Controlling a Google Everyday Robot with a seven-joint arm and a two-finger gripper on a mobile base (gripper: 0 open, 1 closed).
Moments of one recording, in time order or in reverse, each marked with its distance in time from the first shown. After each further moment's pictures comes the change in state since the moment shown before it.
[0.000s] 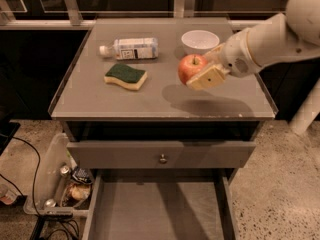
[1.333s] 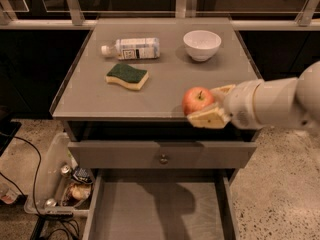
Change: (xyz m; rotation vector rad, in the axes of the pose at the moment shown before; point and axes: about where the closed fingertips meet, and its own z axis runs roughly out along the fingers) arm 0.058 0.066 -0.009 0.169 -0.065 0.154
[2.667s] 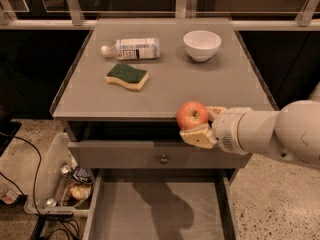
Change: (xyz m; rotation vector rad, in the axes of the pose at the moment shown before) arm 0.038 0.032 0.027 0.056 -0.001 0.086
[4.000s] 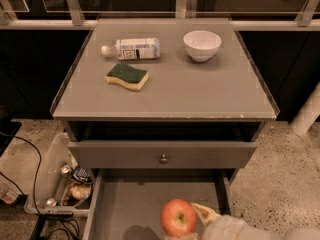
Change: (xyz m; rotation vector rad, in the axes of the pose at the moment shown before) arm 0.134 0.186 -0.030 -0.211 0.069 0.095
